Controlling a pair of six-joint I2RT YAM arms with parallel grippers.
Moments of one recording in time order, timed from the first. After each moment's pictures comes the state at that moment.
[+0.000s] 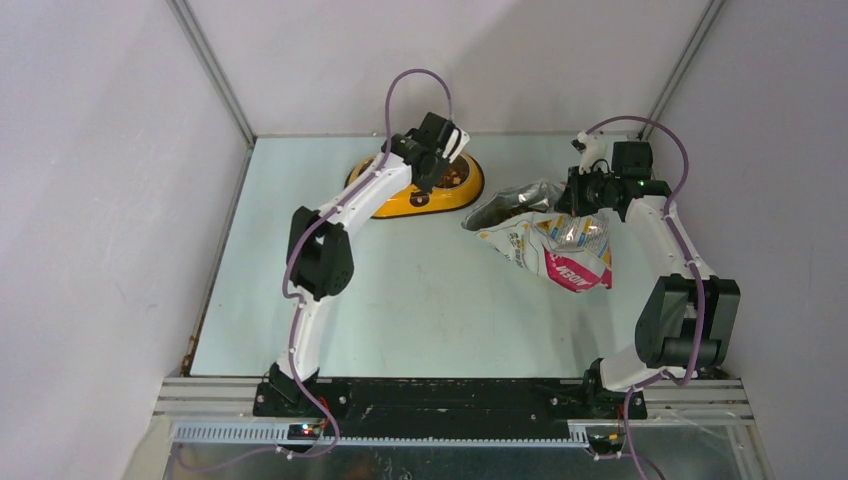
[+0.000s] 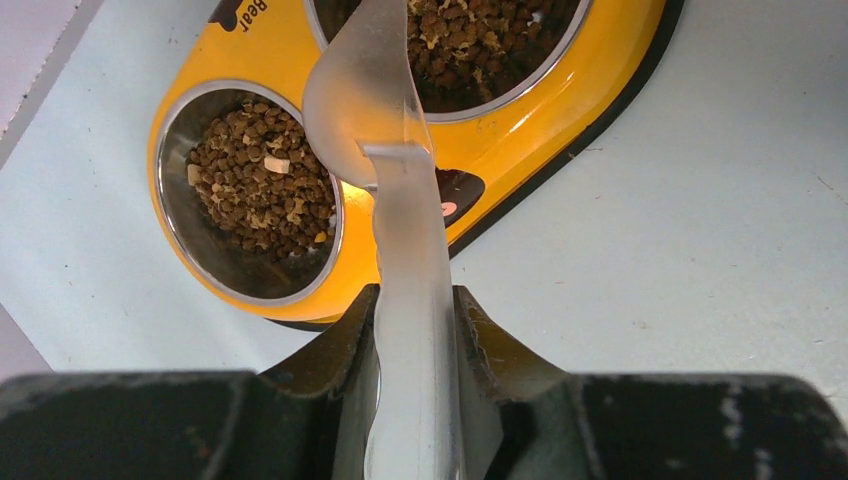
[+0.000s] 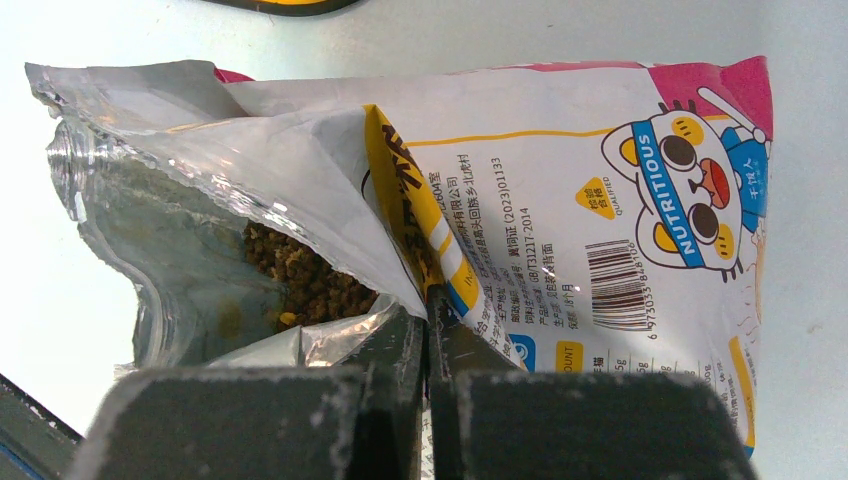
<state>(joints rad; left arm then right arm) -0.58 2.21 2.12 -0.85 -0.23 0.23 -0.07 1.53 1.22 -0.54 -0.54 -0.17</state>
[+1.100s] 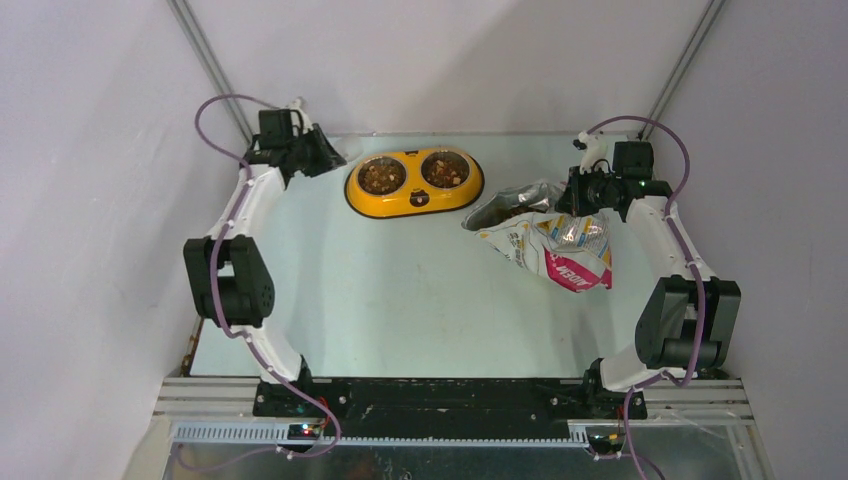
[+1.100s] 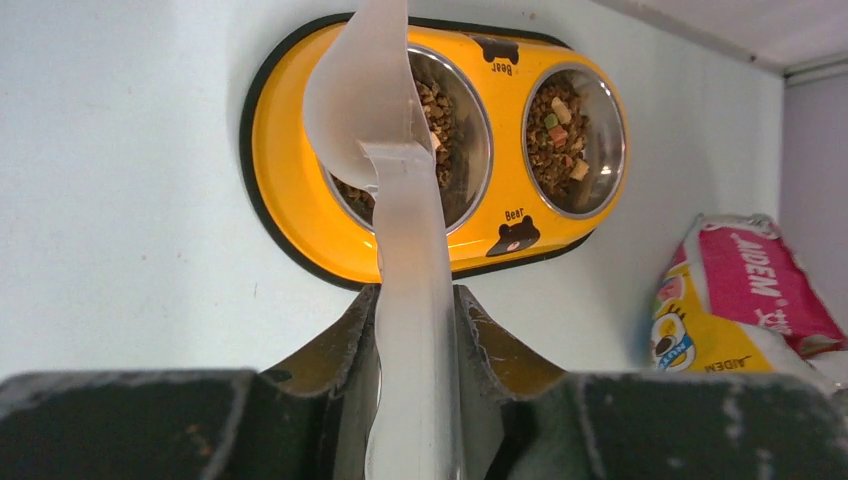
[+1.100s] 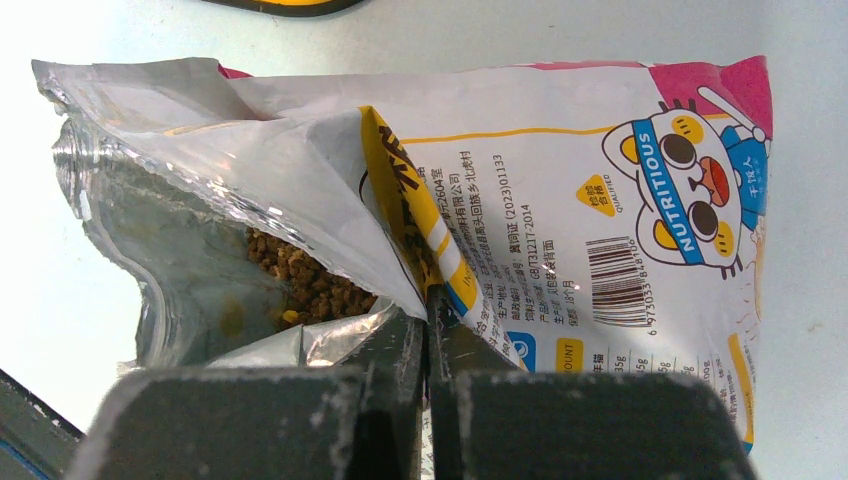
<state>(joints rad) -0.01 1.78 1.56 -0.45 0.33 -0.37 -0.07 1.52 1.22 -0.55 -0.55 -0.17</state>
